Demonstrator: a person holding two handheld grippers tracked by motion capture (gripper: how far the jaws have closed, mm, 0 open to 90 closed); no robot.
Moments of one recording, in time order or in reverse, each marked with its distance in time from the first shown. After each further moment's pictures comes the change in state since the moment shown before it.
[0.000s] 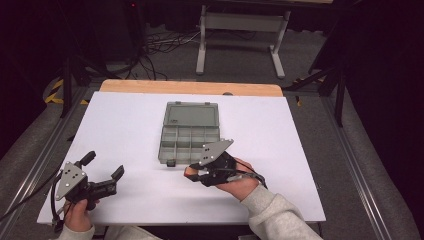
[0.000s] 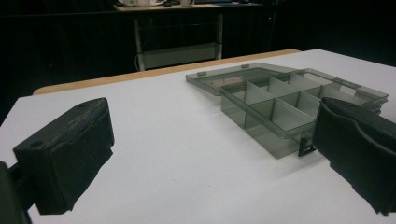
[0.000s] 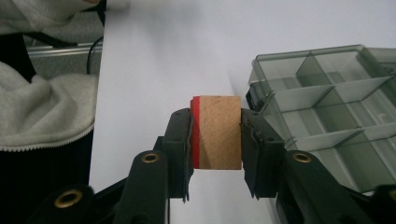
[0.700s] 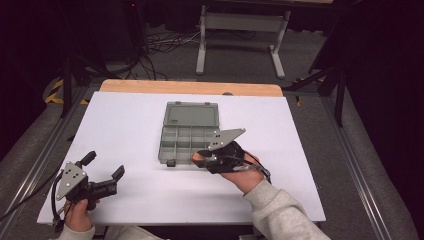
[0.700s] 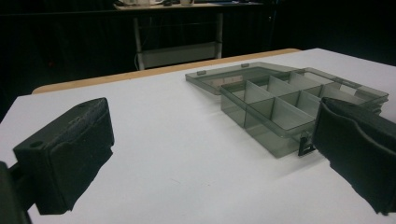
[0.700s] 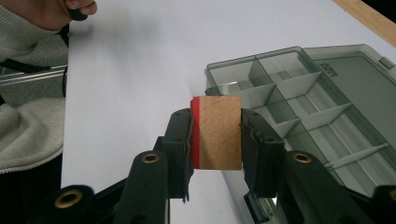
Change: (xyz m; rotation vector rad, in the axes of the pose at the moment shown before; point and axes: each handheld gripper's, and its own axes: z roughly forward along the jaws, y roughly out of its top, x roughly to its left) left arm 0.000 -0.001 0.001 0.000 -0.001 -0.002; right arm -0.022 0.001 -0.020 -0.034 -0.101 0.097
